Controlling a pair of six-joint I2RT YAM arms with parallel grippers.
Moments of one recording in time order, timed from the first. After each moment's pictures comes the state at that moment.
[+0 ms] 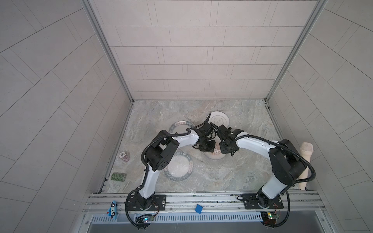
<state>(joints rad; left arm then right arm) -0.78 2.07 1.38 -0.47 0.41 -0.55 0.54 1.65 1.02 -0.76 0.22 0.45</state>
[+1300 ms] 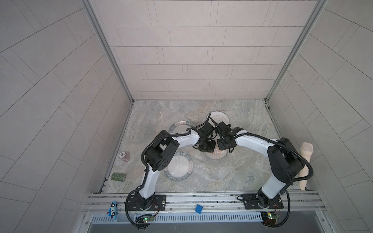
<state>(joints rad) -0.78 2.07 1.39 -0.51 0.38 -0.56 0.54 1.70 1.07 -0.68 0.20 0.37</state>
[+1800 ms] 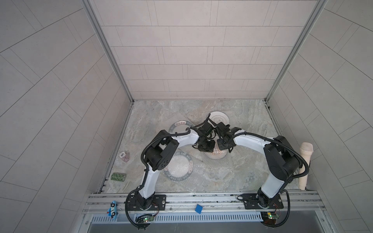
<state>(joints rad) -0.77 2.07 1.39 -0.51 0.40 -0.56 0.54 1.73 1.07 -0.66 0.25 0.35</state>
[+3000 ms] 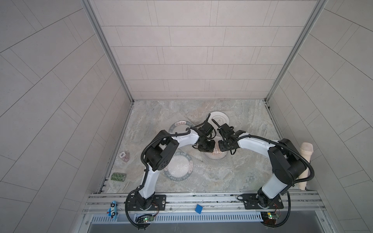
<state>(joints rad) -0.78 2.07 1.39 -0.51 0.39 -0.58 0.50 1.66 0.97 -0.55 0.14 0.34</state>
